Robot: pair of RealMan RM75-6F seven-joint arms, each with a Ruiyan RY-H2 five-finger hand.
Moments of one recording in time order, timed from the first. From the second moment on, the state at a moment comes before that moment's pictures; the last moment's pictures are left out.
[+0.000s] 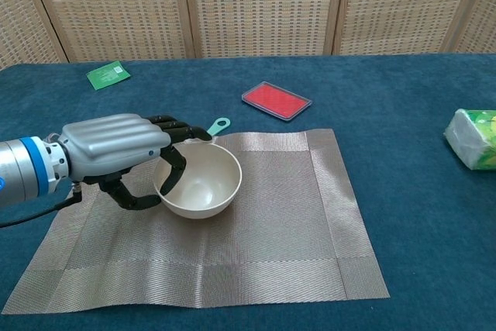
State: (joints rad) left arm -0.74 -1.53 0.00 -1.47 1.45 0.91 0.33; right arm 0.23 -1.24 0.10 -1.58 -1.60 1.49 -0.03
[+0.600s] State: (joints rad) left arm -0.52 -1.31 -0.03 -1.68 1.45 1.32 0.24; right arm 0.22 -1.23 0.11 -1.58 -1.58 1.52 -0.06
